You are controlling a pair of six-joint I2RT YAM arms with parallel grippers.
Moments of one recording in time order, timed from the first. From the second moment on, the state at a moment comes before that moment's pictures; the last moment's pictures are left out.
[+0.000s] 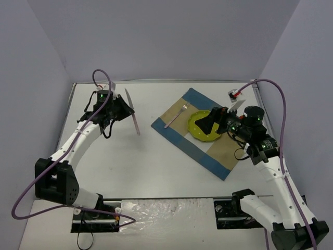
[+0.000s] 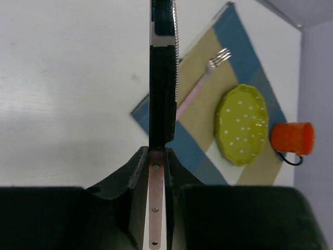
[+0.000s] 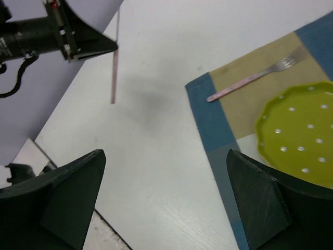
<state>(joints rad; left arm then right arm) -0.21 1.42 1.14 -0.35 0.15 -0.66 0.22 0.89 0.96 -0.36 -0.45 0.34</state>
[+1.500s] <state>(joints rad) -0.49 1.44 1.15 0.35 0.67 -0.83 0.44 1.34 1.06 0.06 -0.87 0.33</state>
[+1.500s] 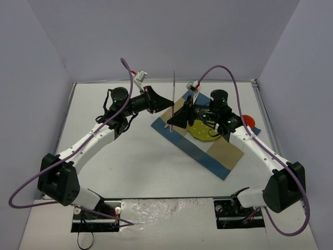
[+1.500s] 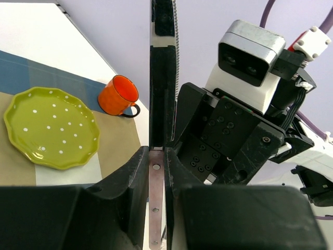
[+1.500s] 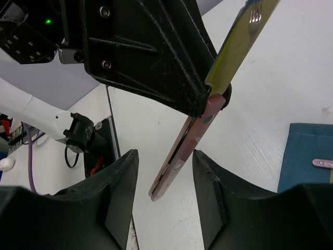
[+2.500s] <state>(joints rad) -0.48 1.44 1.14 0.28 0.71 -0.72 0.40 1.22 0.99 -0.03 -0.74 0.29</state>
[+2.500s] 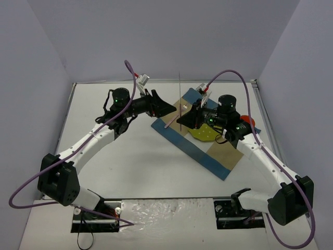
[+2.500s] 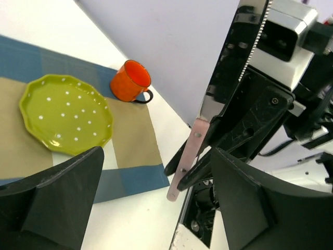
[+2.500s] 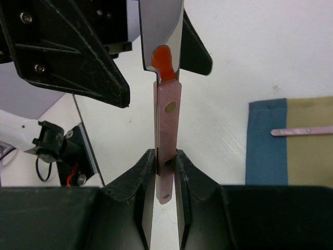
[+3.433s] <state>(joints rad) -0.43 1.06 0.95 -0.59 -0.17 -0.32 0.36 1.31 0.76 -0.63 0.31 0.84</state>
